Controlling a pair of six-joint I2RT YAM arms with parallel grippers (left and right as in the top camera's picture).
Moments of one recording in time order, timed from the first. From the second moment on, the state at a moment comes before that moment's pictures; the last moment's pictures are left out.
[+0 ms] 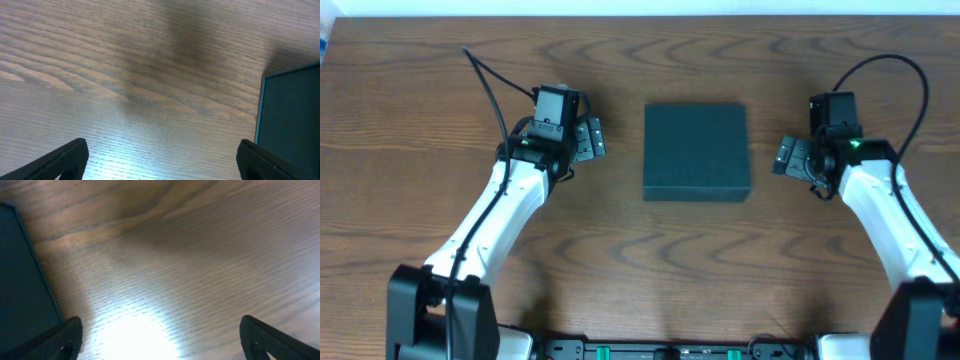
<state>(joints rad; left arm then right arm) -0.25 1.58 1.08 -0.51 -0.11 -0.40 0.07 1.58 1.07 -0.72 0.19 0.39</state>
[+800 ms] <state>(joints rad) -0.24 1.58 1.08 -0.49 -0.11 -0.40 0.17 1.70 1.07 -0.52 0.11 0.37</state>
